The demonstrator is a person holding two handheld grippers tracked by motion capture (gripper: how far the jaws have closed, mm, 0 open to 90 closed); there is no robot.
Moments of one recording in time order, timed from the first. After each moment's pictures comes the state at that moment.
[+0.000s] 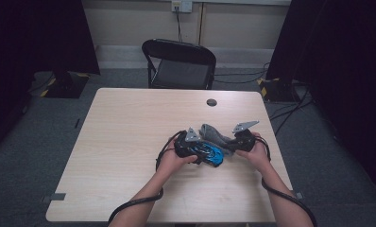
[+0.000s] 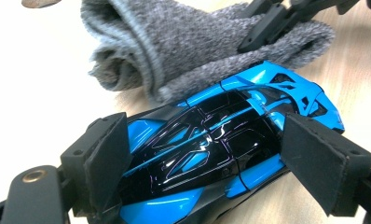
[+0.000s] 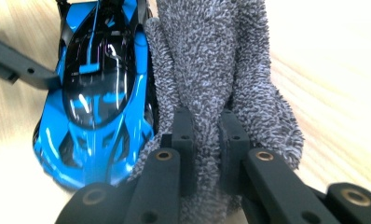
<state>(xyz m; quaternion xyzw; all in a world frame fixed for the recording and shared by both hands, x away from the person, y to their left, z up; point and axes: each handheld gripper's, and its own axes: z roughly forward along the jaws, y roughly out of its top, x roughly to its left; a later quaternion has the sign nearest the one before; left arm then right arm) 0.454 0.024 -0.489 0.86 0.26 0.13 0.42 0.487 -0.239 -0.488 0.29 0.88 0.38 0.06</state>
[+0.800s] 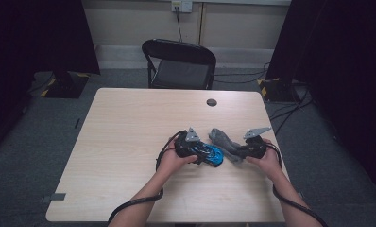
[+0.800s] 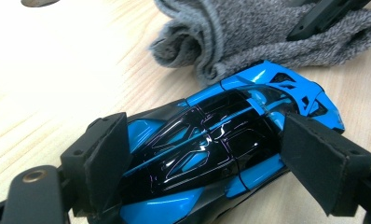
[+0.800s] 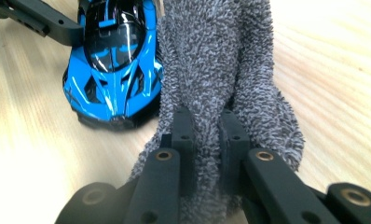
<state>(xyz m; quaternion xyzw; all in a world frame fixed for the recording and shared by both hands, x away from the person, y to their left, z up) 0.453 0.024 -0.488 0.86 0.26 0.13 0.42 0.462 -0.271 -0.486 0.31 0.87 0.38 0.05</state>
